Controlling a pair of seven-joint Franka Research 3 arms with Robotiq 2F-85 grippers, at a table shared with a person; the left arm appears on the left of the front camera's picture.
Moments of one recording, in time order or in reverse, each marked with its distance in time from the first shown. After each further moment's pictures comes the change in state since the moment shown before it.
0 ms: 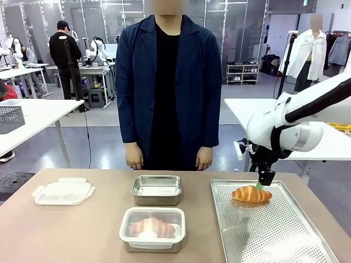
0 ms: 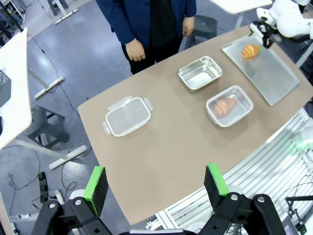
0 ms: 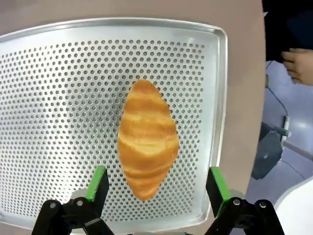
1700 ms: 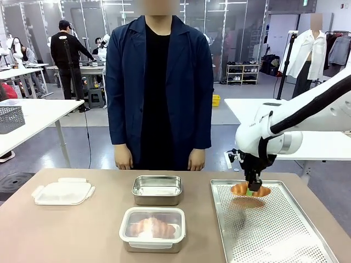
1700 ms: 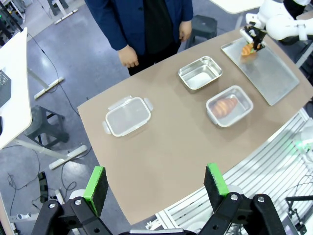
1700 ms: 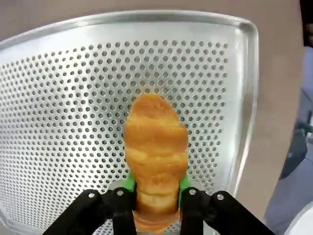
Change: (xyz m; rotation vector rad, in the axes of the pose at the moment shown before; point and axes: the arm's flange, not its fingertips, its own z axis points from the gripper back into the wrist) left arm 0.000 0.000 0.000 0.000 0.000 0.000; right arm 0.022 -0.017 -0.035 0.113 0.067 -0.047
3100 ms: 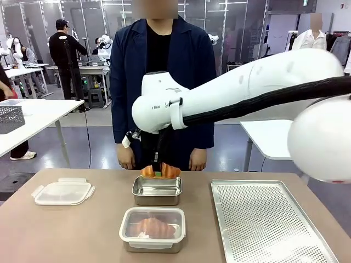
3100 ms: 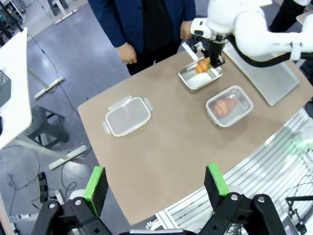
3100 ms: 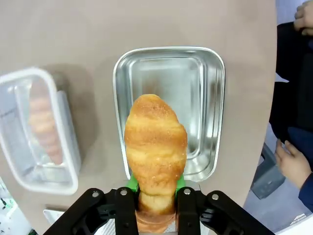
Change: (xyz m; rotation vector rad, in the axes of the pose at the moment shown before) left arm 0.000 0.000 0.000 0.000 0.000 0.000; right arm 0.354 0.045 0.055 0.004 0.067 -0.015
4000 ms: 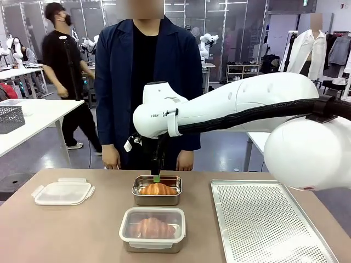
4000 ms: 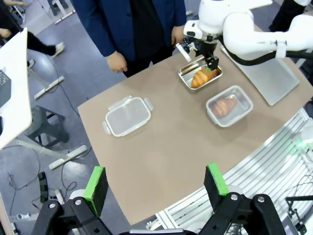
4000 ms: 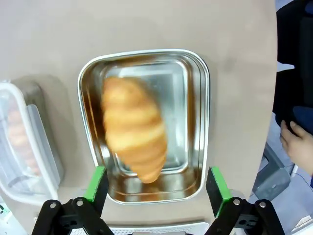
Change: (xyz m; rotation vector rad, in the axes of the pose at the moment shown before) left arm 0.000 0.000 0.000 0.000 0.000 0.000; right arm -0.002 -0.032 -0.028 0.026 -0.008 -0.016
